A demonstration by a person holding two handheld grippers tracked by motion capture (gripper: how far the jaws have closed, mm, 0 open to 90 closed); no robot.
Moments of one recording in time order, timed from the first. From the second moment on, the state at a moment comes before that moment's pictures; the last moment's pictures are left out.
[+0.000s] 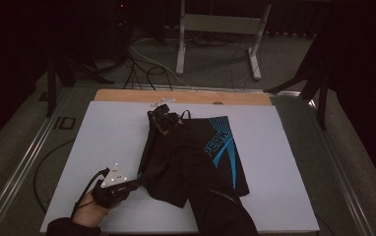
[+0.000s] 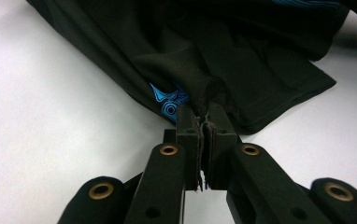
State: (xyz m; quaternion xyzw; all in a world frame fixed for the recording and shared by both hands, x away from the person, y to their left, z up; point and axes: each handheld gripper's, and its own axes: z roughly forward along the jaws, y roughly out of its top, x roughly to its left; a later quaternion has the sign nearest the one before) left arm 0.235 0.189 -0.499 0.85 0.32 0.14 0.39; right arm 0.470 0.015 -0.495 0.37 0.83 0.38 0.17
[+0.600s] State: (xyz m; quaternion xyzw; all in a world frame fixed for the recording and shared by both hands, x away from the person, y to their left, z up) left arm 0.238 0.170 -0.484 0.86 0.29 0.14 0.39; right arm 0.467 -0.011 -0.485 0.37 0.82 0.39 0.19
